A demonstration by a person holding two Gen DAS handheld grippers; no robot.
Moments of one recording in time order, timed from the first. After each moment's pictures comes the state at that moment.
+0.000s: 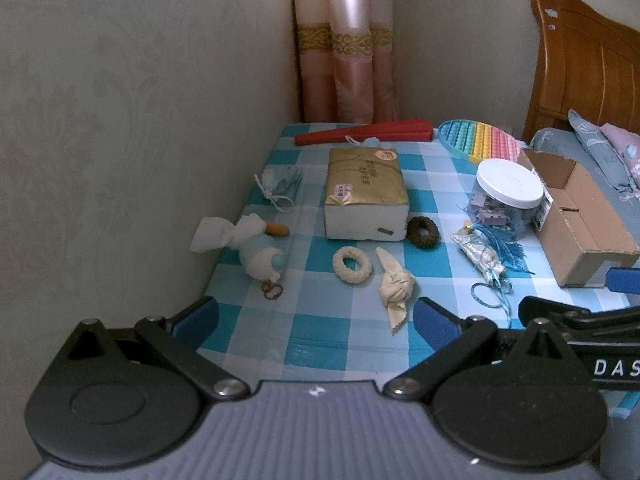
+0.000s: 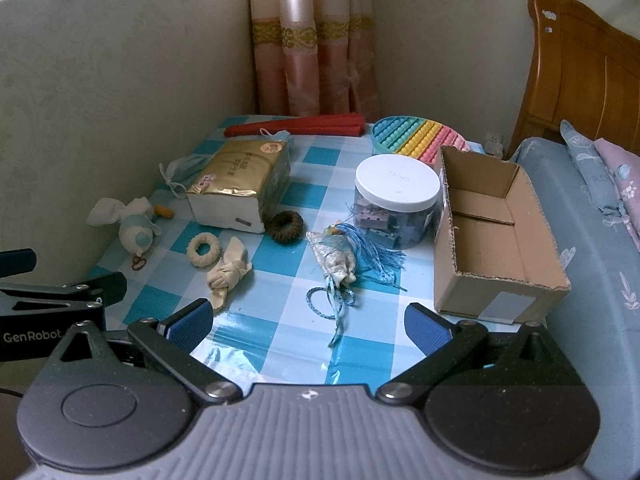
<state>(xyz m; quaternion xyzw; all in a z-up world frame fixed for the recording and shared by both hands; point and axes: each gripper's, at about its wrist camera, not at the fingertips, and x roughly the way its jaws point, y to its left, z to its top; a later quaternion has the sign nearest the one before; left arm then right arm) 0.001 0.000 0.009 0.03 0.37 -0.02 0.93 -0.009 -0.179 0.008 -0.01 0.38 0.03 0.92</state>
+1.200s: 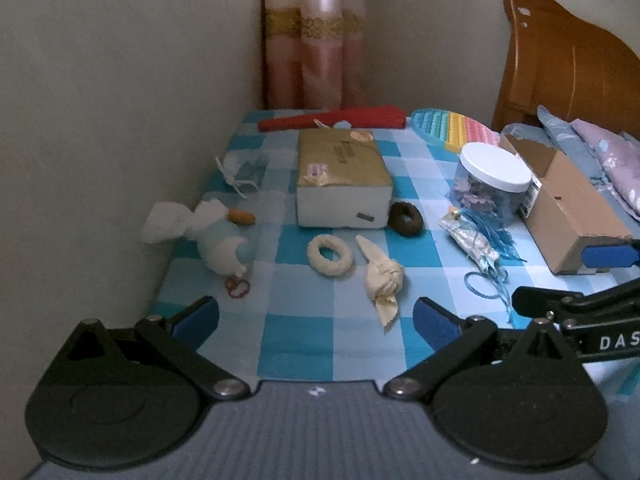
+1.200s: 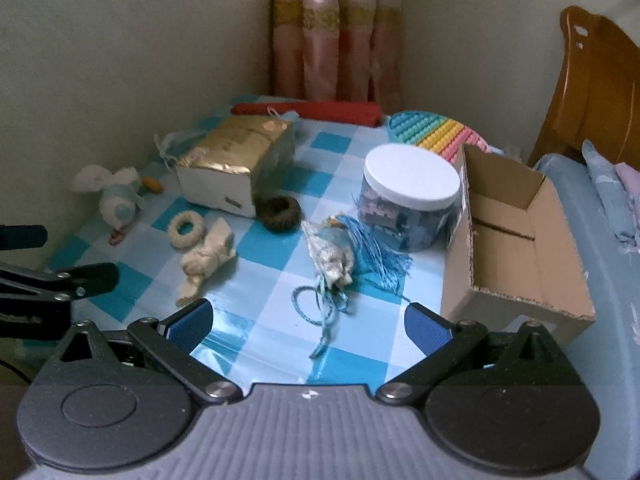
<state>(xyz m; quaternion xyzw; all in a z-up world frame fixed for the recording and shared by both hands) 0.024 0.010 -0.030 0.02 0.36 -0.08 0.93 0.021 -0.189 -0.028 -0.05 0.39 0.06 0.92</state>
